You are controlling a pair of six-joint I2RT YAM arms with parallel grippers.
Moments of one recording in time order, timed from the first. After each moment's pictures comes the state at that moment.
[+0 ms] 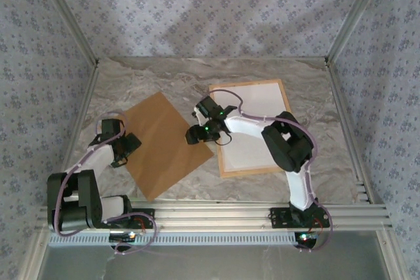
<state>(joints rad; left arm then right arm) 0.08 1.28 0.52 -0.38 -0.02 -0.66 0.77 2.00 1.35 -0.41 -0.37 0.47</state>
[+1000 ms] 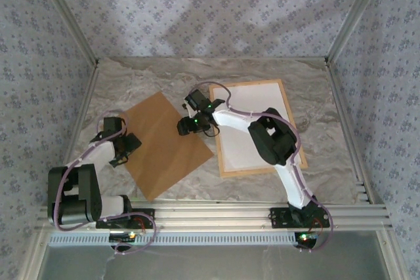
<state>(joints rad) 0.06 1.33 0.54 -0.39 -0.06 -0.68 0.78 2.21 1.65 -0.48 -0.27 0.41</state>
